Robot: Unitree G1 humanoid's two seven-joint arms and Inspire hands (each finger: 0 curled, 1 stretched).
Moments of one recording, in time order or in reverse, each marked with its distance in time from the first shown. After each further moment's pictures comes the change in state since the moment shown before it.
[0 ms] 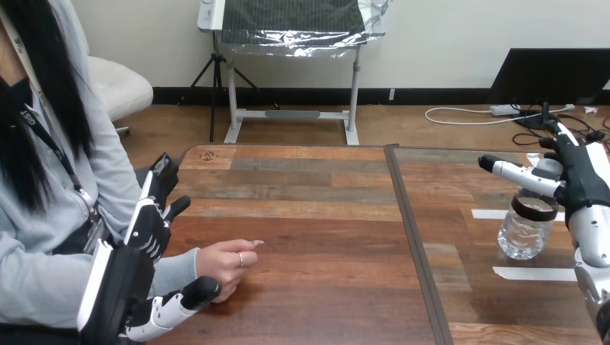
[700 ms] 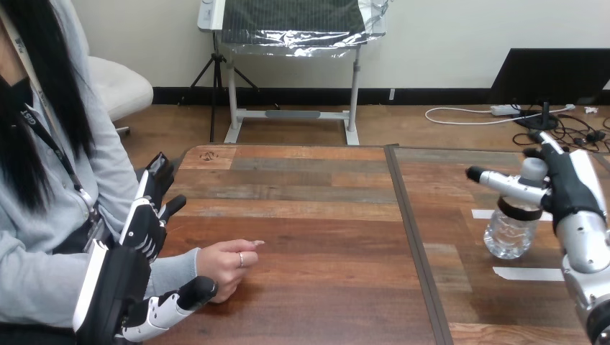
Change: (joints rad) left arm 0.006 0.001 0.007 -0.013 -0.008 0.004 -0.007; right arm 0.014 0.029 0.023 0.000 -0.027 0.008 -0.005
